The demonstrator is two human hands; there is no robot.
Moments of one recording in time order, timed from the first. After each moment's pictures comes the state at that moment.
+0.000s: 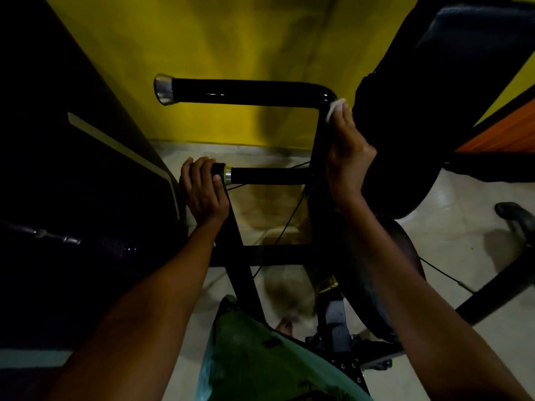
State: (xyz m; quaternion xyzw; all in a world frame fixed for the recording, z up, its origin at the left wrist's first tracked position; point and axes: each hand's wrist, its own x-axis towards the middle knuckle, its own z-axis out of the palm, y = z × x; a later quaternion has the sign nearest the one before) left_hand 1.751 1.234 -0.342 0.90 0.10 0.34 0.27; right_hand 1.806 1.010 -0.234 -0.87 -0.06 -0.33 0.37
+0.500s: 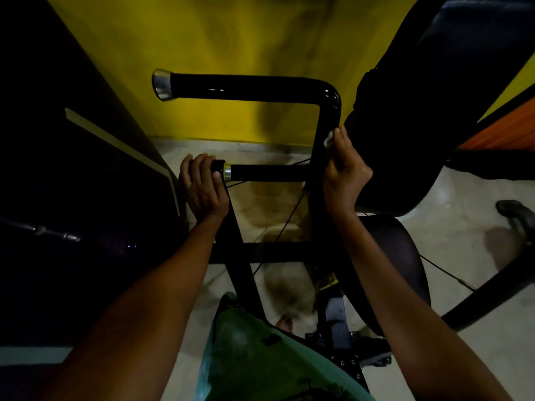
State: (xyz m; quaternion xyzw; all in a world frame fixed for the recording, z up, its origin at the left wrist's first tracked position) left_hand 1.751 1.233 -0.341 0.89 0.10 0.34 0.28; right_hand 1.778 1.015 -0.254 -0.83 0.02 -0.30 0.47
